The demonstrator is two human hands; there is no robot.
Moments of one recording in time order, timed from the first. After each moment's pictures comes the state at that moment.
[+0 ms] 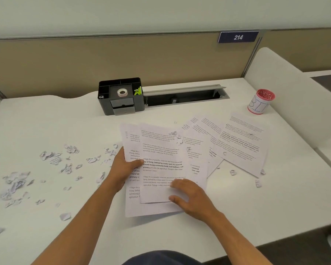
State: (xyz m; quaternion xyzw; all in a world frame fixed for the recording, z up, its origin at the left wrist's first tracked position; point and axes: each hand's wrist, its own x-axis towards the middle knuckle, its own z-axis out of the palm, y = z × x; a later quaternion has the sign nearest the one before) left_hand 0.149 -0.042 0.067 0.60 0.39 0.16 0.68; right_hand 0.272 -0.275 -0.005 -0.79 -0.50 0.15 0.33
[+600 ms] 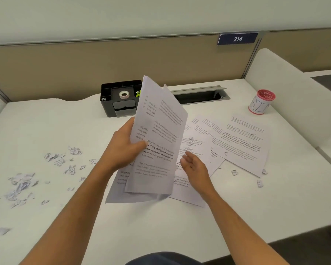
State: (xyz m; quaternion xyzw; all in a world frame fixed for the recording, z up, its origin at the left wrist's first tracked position) left_hand 0.153 -0.054 0.180 0.81 0.27 0.17 0.49; right_hand 0.298 -0.231 0.041 -0.75 -0.21 0.30 0.56
